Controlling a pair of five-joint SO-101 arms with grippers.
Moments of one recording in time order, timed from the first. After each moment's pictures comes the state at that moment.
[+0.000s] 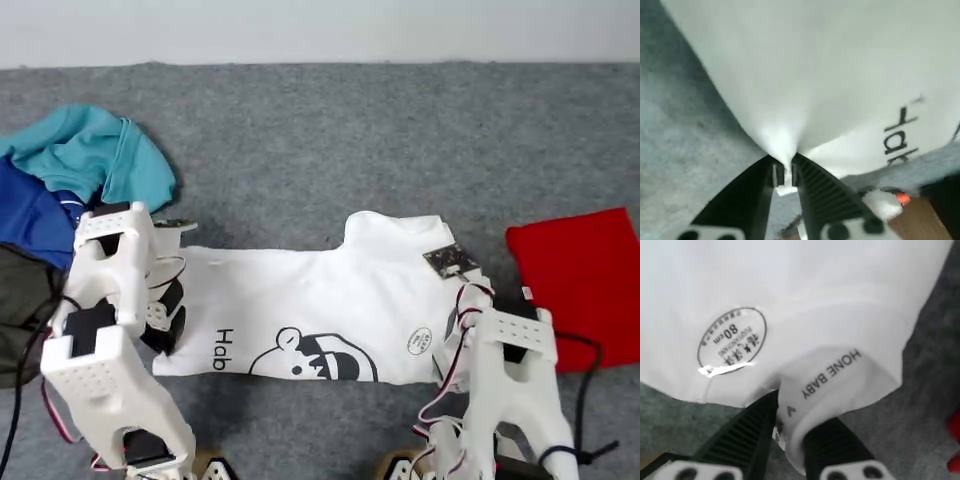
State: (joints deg) left arm -17.2 21.9 16.6 95.7 -18.2; right arm 11.9 -28.3 62.0 65.3 33.9
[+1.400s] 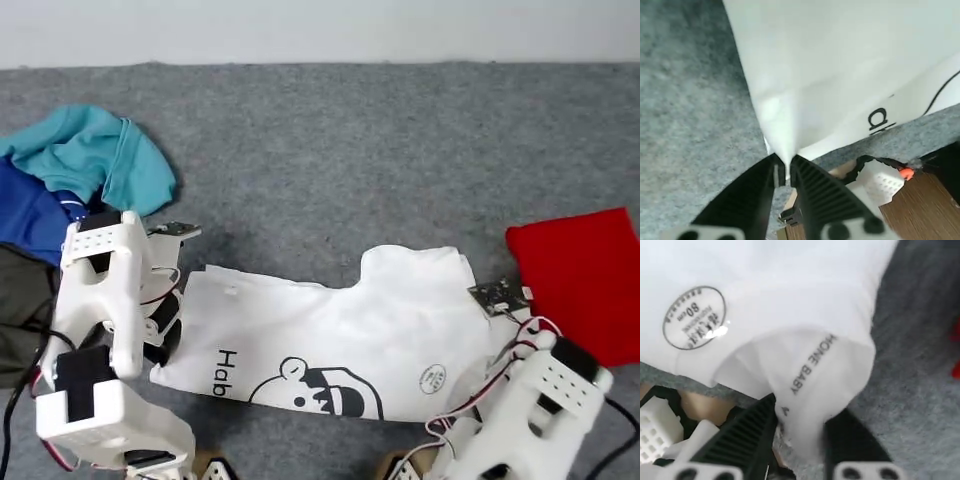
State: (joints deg) left arm -17.4 5.8 28.0 97.2 -24.3; right arm 36.4 -45.5 68.0 78.1 53.9
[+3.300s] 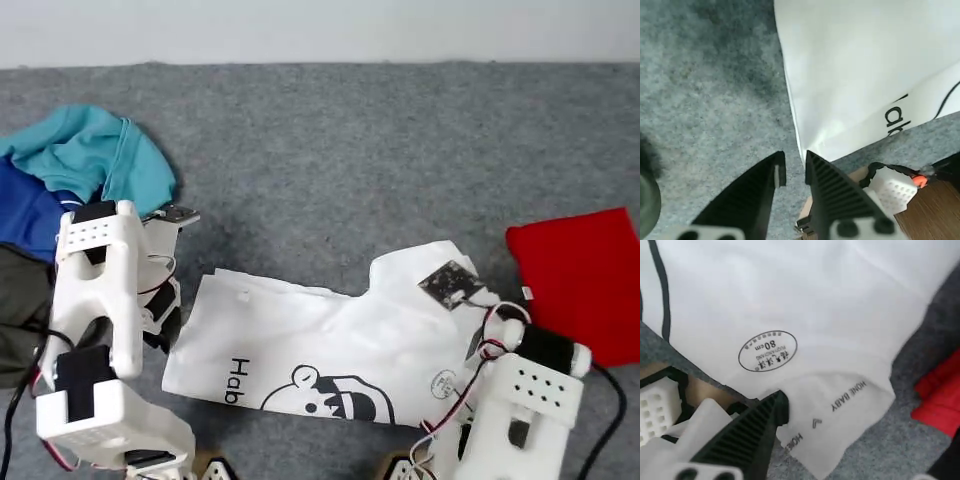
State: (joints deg) left arm -17.4 5.8 23.3 97.2 -27.4; right arm 19.7 -54.1 60.1 88.4 56.7
